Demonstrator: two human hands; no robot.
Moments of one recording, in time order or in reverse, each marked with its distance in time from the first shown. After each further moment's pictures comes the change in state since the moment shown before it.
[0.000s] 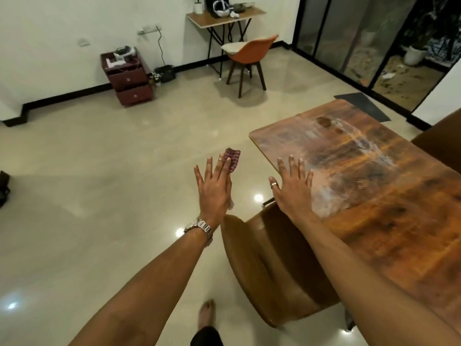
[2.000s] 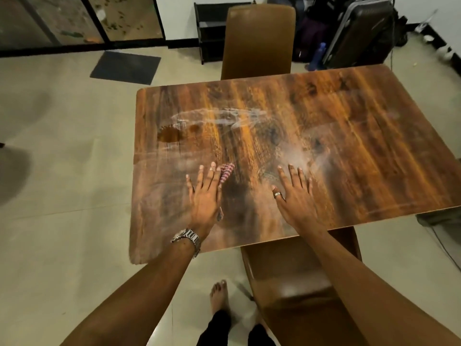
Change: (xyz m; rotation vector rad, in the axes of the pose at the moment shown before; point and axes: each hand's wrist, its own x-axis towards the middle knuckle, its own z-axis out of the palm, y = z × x) left_hand 0.370 0.101 0.413 -0.257 -0.743 1.030; right_hand 0.207 0.174 0.110 -0.018 0.051 1.224
